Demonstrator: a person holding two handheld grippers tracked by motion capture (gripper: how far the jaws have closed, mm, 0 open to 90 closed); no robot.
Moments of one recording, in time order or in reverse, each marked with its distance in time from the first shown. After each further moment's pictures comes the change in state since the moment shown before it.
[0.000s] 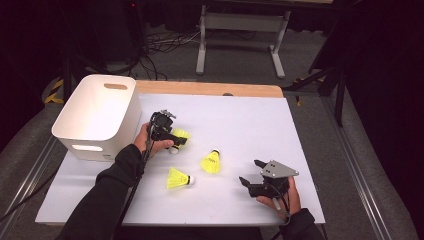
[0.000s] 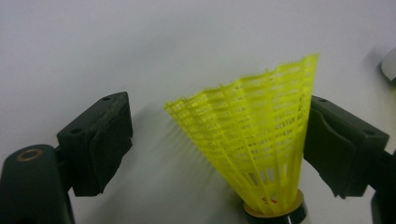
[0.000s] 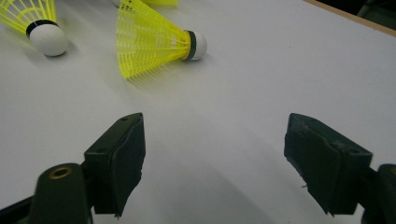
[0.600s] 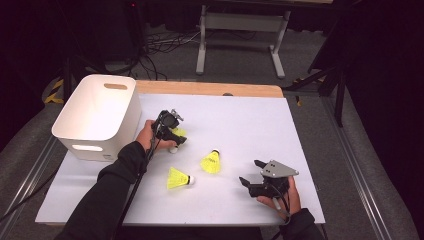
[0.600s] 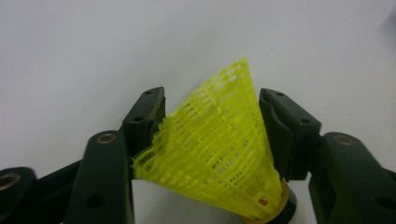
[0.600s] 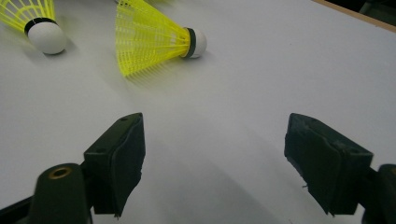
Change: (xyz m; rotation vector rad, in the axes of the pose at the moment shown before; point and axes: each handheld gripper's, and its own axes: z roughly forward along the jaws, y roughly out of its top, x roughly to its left) left arm -0.019 0.012 -0.006 0.061 0.123 0.212; right arm -0.001 -0.001 0.001 0.005 0.003 0.007
